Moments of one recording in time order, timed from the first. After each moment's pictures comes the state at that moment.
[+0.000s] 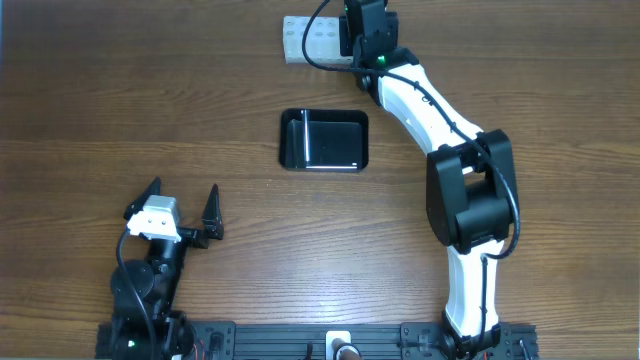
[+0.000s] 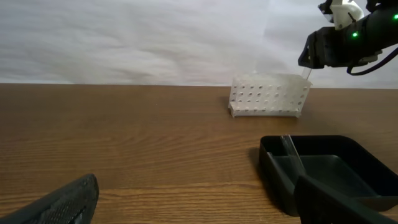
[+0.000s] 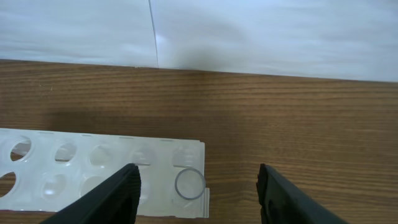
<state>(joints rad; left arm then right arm) -0.07 0.01 0.01 -0.07 0.07 -0.07 0.34 2.19 1.72 -0.14 0.32 0.14</state>
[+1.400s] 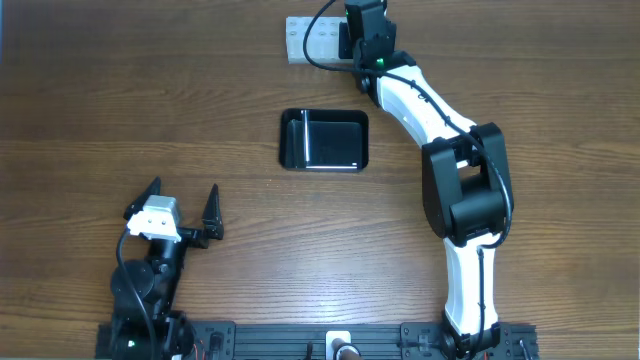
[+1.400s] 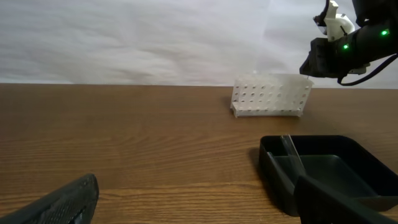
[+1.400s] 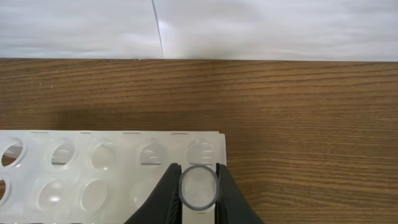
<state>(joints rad) -0.07 0.01 0.01 -0.07 0.07 -0.07 0.33 2.24 1.72 -0.10 0.28 0.20</state>
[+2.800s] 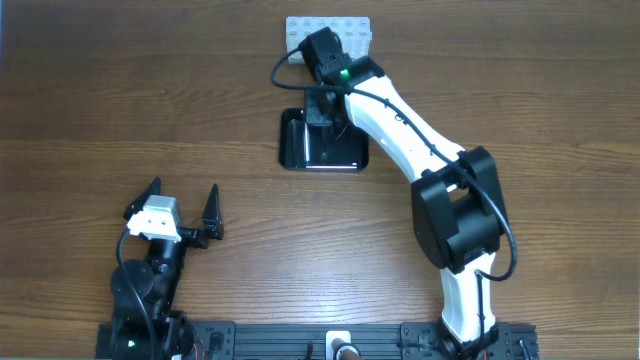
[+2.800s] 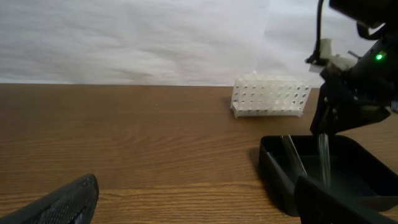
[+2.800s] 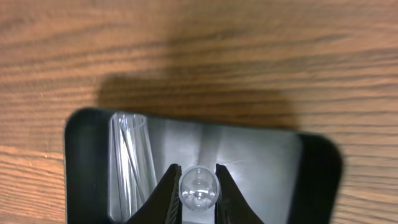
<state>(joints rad) -0.07 0.01 0.01 -0.07 0.07 -0.07 0.51 2.12 1.74 -0.84 0.02 0.45</state>
